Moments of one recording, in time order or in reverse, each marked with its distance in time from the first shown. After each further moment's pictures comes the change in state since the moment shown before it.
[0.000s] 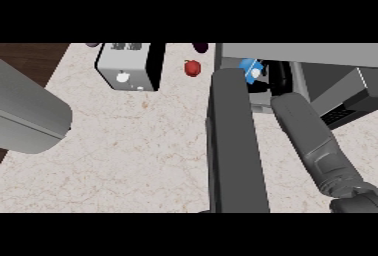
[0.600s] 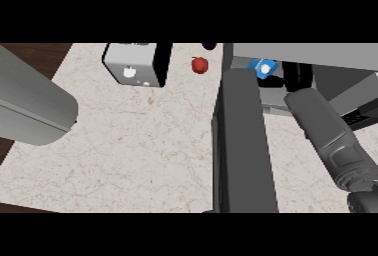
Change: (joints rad) left arm -0.049 0.009 -0.025 0.041 -0.033 -0.013 -0.006; right arm -0.042 -0.088 0.027 0.101 0.086 -0.197 -0.005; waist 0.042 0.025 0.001
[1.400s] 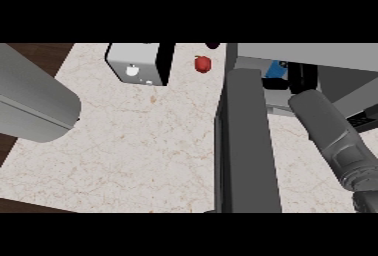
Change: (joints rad) left arm -0.055 0.025 -0.032 0.057 -0.077 -0.022 -0.015; right arm -0.006 -0.024 0.033 0.053 0.055 -0.063 0.043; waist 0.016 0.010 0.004
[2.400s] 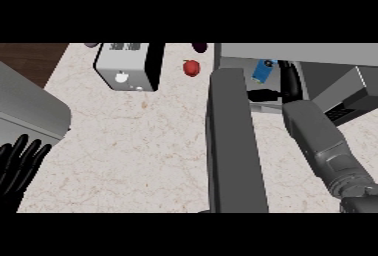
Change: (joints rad) left arm -0.047 -0.037 -0.175 0.040 -0.073 -0.089 -0.015; right arm 0.056 0.062 -0.181 -0.026 -0.201 0.448 -0.219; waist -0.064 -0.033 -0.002
